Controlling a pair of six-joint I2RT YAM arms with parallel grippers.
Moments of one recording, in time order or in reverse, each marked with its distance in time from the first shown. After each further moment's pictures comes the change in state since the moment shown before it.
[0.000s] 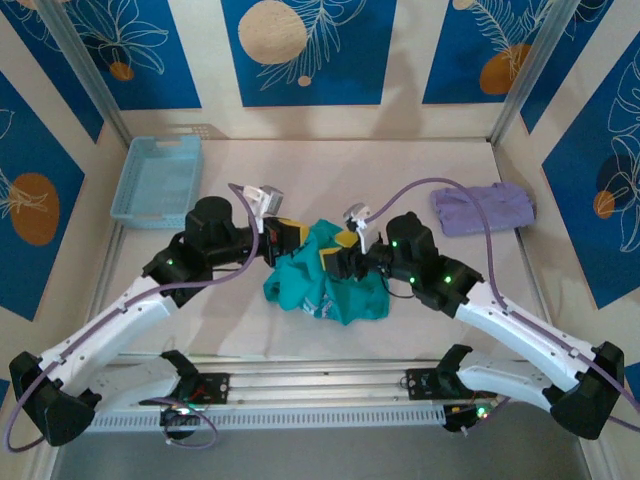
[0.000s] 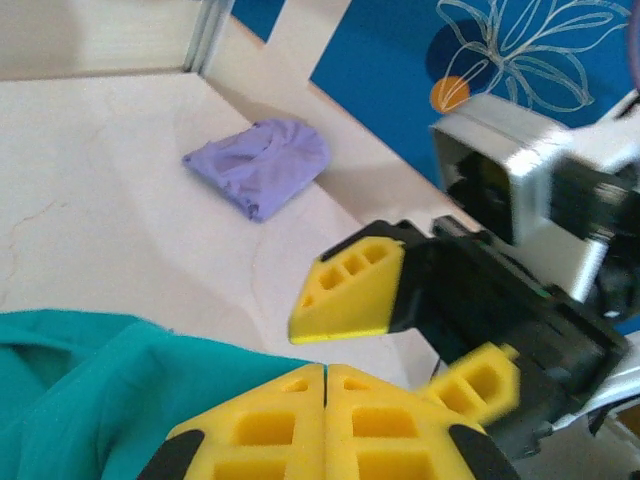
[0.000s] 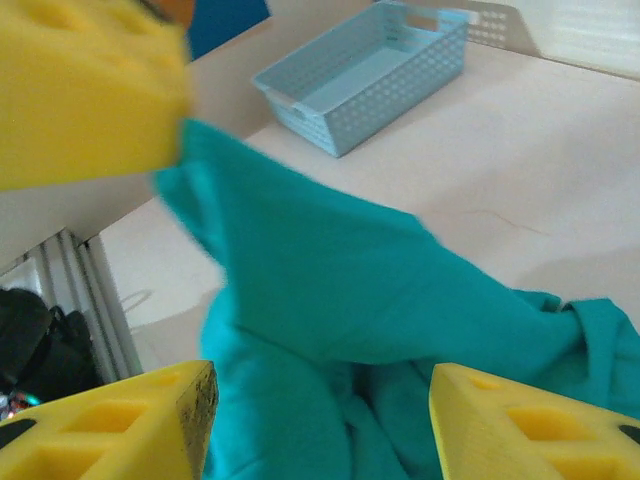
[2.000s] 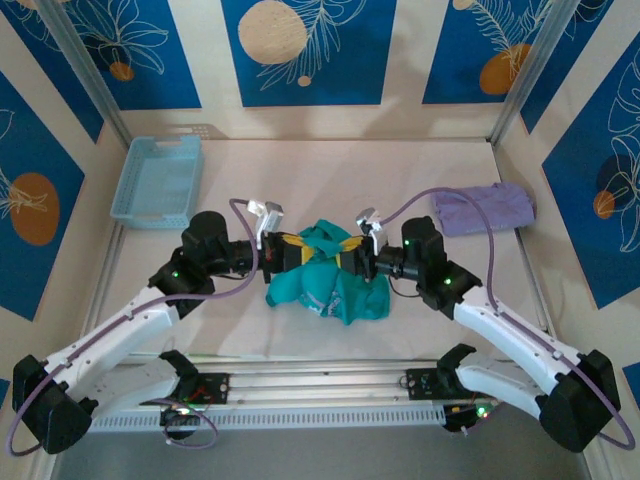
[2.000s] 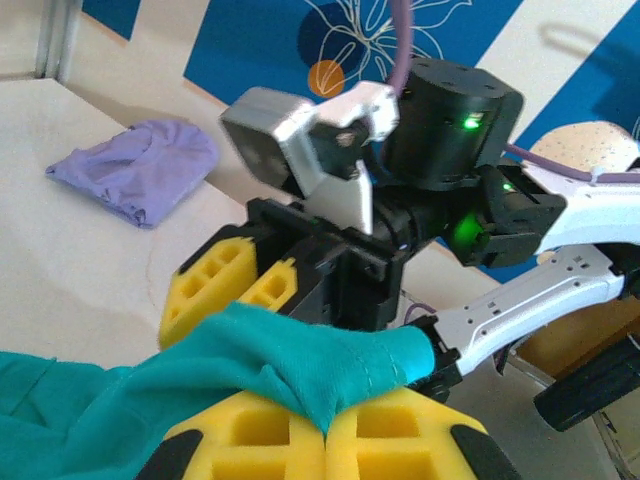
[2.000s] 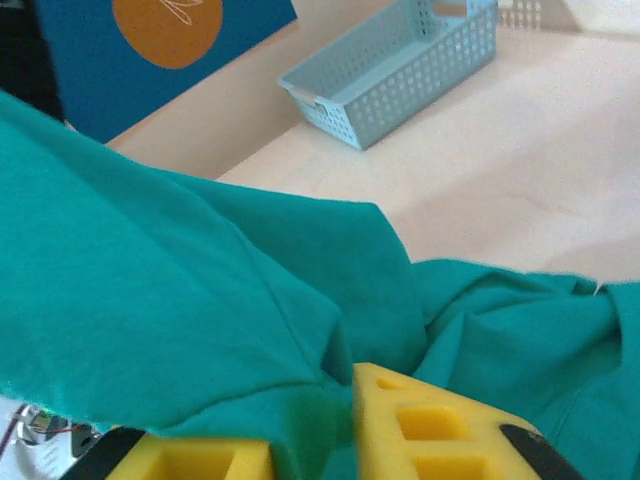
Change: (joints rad) left arm 0.034 -0.052 -0.182 0.287 0.283 -0.038; right arm -0.212 -0.005 -0.174 0.177 -0.287 0.034
